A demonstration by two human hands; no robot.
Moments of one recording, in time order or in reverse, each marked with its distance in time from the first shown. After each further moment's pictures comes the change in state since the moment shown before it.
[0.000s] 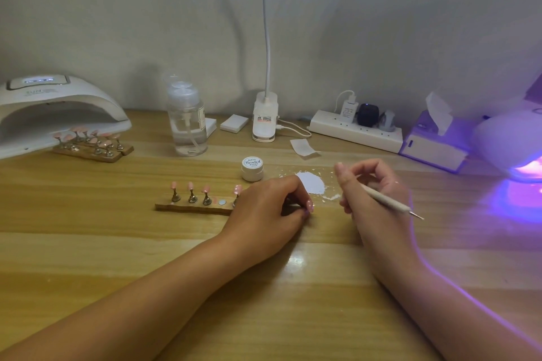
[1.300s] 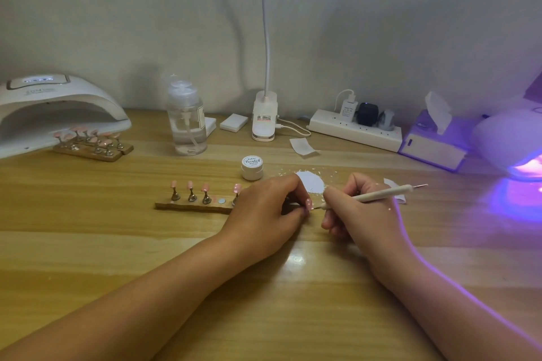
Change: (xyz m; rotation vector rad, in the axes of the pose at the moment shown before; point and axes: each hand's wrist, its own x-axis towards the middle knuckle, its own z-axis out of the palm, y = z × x) left_hand 0.000 0.001 0.000 0.042 -0.009 0.013; right_hand -0.006 -0.005 0.001 -0.058 -0.175 0.197
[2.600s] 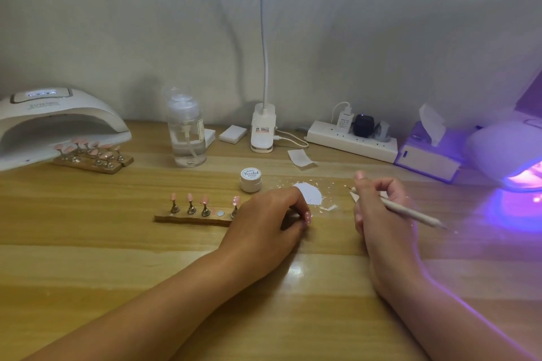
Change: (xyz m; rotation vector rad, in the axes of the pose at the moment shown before) left_hand -0.002 0.002 0.001 0.033 0.050 0.061; right_hand 0.010 0.010 -0.008 0.188 0.293 -0.111
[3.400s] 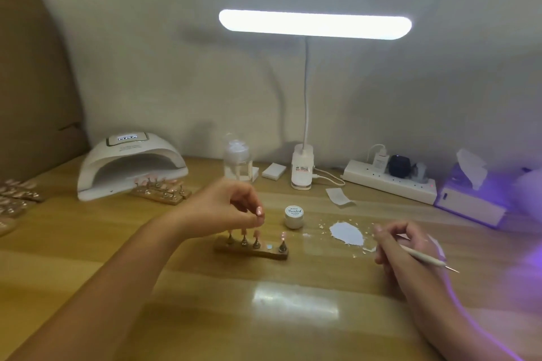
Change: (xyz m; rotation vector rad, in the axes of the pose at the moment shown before) left_hand 0.004 -0.034 -0.144 -0.073 -0.236 -0.305; right_hand -0.003 0.002 0.000 -0.187 -0.194 -0.057
